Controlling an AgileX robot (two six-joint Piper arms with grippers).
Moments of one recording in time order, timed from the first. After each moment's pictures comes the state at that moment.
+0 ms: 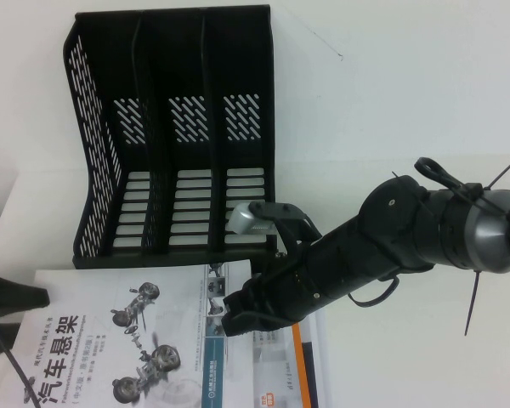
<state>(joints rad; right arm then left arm) 0.64 2.00 -1.27 1.09 0.68 -0.69 0.63 1.88 -0.86 -1.18 1.19 0.94</state>
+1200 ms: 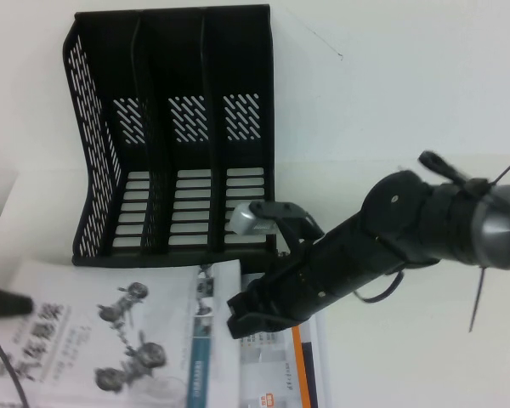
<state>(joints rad) 0.64 1.98 -1.28 1.03 0.71 -0.65 0.63 1.79 -0.89 -1.07 1.22 0.76</state>
